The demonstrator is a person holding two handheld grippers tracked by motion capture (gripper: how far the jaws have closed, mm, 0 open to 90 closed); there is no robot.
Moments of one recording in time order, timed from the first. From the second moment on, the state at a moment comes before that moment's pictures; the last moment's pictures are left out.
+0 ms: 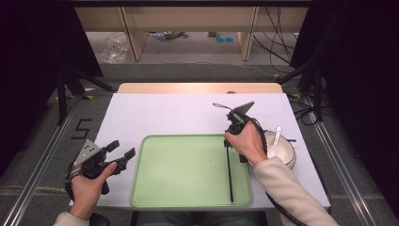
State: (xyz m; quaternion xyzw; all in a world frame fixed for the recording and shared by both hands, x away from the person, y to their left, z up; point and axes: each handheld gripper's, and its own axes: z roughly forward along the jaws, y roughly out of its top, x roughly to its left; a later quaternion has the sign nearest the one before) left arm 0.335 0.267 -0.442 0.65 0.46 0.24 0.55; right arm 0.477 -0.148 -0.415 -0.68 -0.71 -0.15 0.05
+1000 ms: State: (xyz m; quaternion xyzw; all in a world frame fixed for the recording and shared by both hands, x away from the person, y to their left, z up) left arm 0.335 0.267 -0.443 0.65 0.46 0.24 0.55; right arm 0.475 -0.169 -0.403 -0.12 -0.98 -0.07 -0.16
